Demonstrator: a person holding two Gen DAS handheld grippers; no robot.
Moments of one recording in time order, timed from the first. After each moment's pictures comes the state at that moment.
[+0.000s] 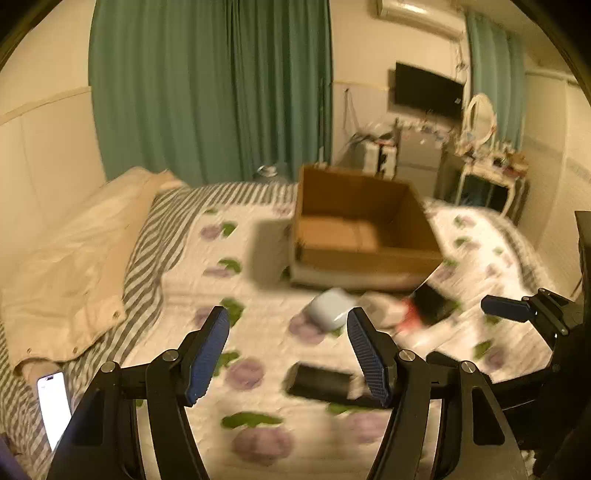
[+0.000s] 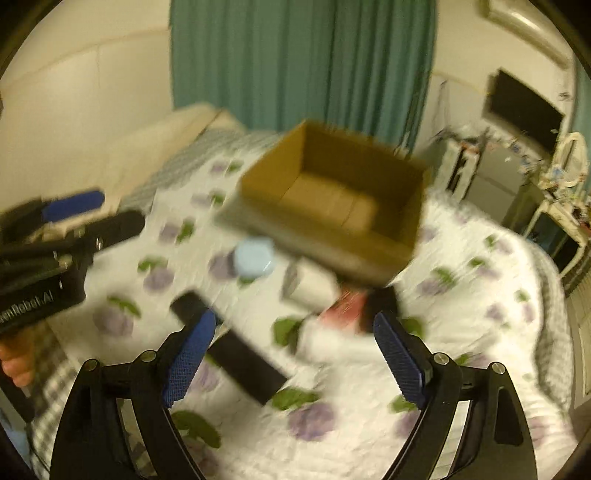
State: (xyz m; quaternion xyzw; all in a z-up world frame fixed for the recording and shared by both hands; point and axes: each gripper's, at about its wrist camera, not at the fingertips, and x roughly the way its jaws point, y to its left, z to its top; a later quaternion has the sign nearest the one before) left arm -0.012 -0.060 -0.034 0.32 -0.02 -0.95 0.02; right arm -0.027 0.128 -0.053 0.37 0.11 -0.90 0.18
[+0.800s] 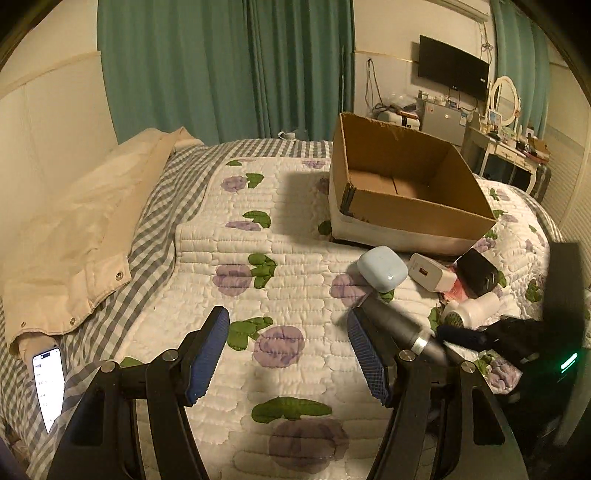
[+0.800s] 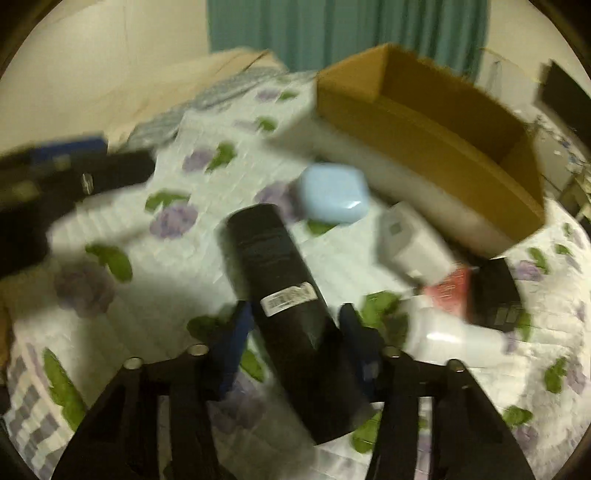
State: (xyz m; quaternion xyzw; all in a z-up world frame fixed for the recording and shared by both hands) left arm -0.025 -0.086 -0.075 0.37 -0.01 -0.93 0.04; right arm -0.052 0.087 -0.128 0.42 0.12 -0.87 0.23
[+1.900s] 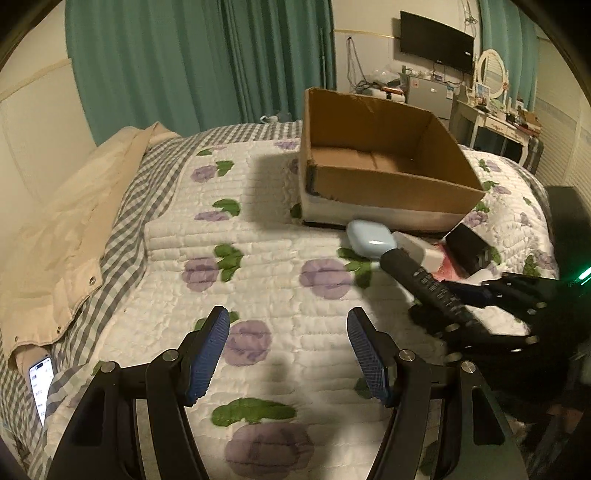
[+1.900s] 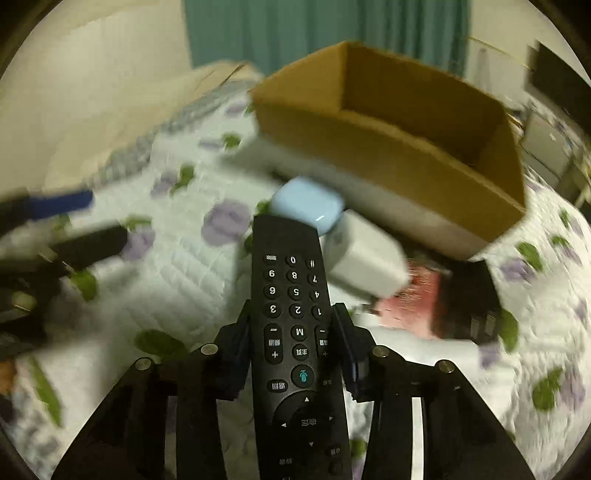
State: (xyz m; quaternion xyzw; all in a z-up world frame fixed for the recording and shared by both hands) left arm -0.042 -0.054 -0.085 0.41 -0.04 -0.91 0.01; right arm -0.077 0.123 -0.127 0.42 0.07 -0.87 0.23
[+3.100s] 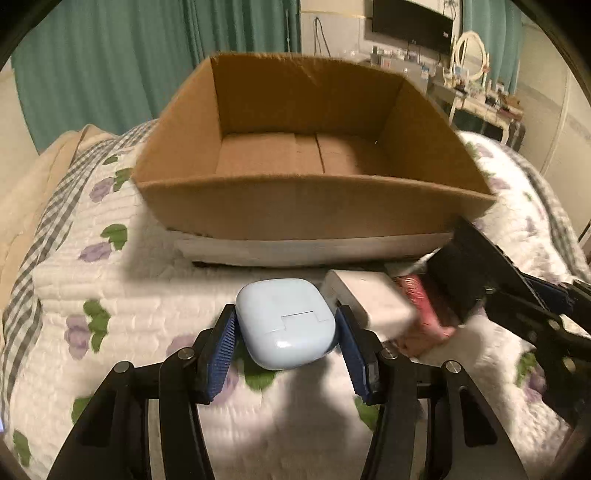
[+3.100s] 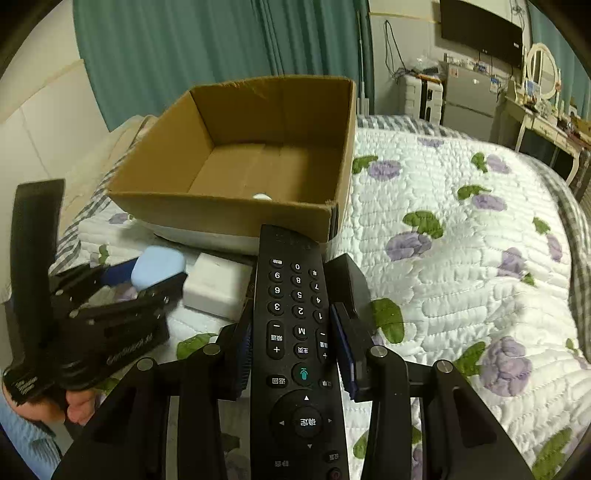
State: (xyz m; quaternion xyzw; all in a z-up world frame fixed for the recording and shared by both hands) left arm -0.129 0.014 -0.128 0.43 -0.03 -0.90 -0.04; right arm -0.104 0.211 -0.102 0.42 -0.01 -0.90 0.11
